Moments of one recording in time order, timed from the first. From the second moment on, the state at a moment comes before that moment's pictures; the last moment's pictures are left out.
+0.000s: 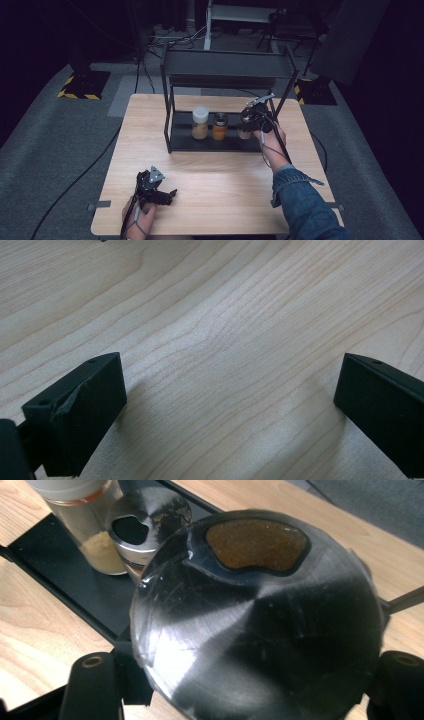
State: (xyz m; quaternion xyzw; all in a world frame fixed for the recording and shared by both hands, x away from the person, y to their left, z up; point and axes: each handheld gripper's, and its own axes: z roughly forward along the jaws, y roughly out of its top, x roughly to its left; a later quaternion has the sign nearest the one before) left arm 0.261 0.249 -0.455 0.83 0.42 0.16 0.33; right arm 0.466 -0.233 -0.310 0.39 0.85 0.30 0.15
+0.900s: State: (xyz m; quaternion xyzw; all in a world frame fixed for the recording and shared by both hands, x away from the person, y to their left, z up) left arm 0.261 0.248 -0.455 0.83 0.43 0.16 0.33; right arm 0.495 -0.212 -0.363 0.41 0.85 0.28 0.14
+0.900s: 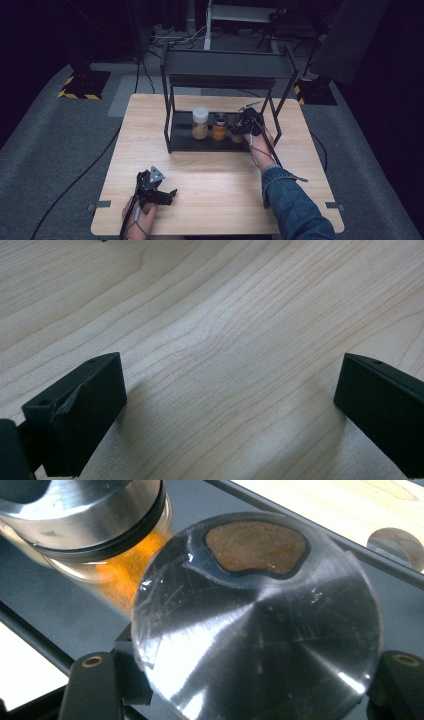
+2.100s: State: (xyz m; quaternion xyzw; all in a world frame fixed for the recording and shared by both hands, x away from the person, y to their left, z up) left arm 0.261 0.248 -0.455 0.83 0.43 0.16 0.33; right arm 0.400 -0.275 -0.314 0.38 0.84 0.34 0.18
